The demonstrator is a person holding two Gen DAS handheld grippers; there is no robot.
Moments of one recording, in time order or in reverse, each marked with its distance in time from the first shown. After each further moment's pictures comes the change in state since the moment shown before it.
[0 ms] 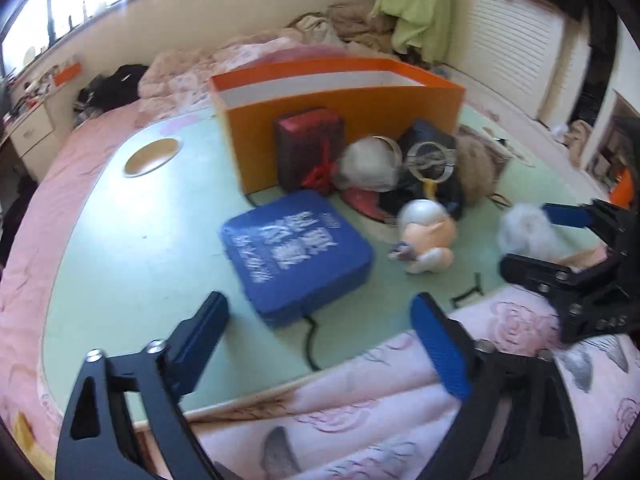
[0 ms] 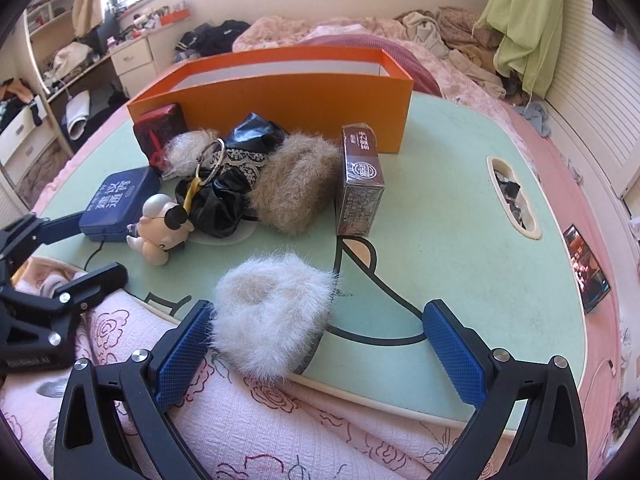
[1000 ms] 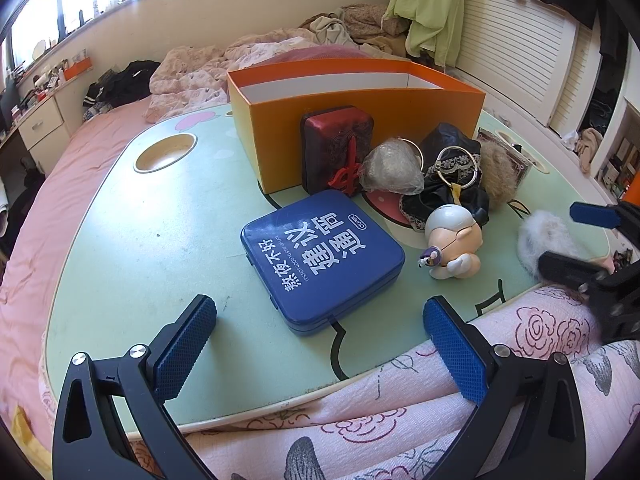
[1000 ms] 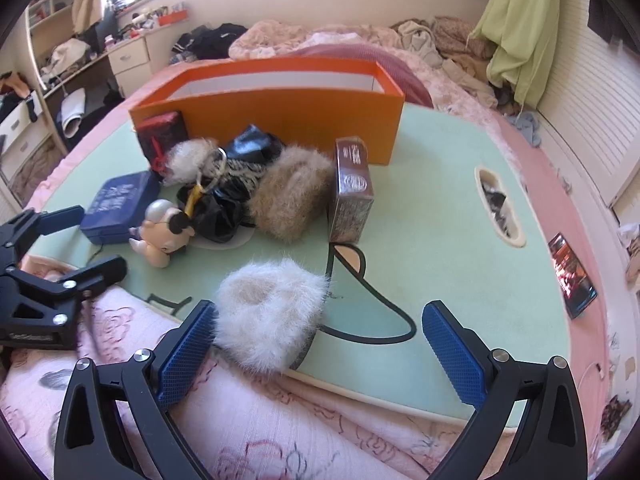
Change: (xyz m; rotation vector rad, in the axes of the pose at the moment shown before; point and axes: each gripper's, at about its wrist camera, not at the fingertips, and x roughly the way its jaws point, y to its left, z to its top) left arm 0.001 -0.002 -0.003 -0.015 -0.011 0.009; right arm -0.018 -0.005 0.003 0.000 -0.021 0.000
